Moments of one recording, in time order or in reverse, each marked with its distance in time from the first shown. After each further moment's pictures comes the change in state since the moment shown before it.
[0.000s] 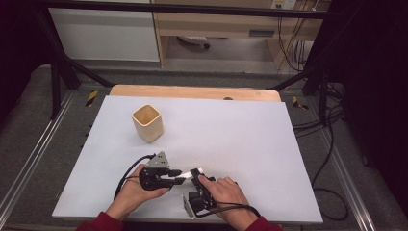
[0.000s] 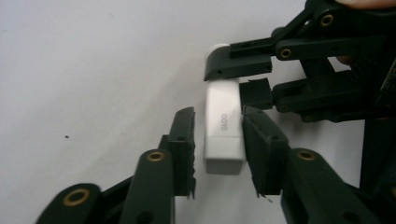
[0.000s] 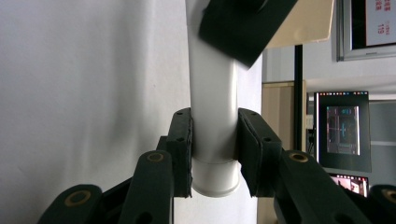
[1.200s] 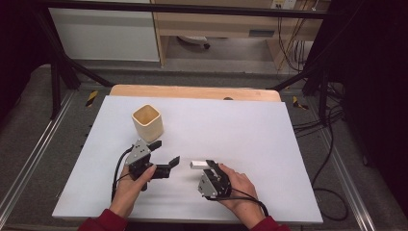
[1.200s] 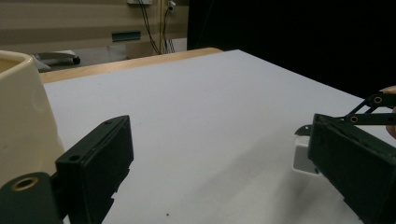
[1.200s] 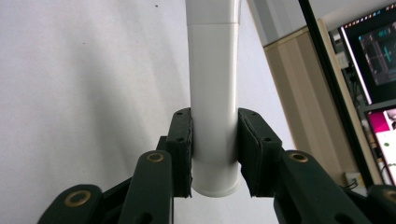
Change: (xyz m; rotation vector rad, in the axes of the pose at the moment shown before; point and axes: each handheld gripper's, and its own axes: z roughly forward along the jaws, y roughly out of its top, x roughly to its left) left arm 0.017 0.001 -0.018 -0.439 0.279 -0.099; right arm -0.026 -0.045 -0.004 0.041 0.042 0.394
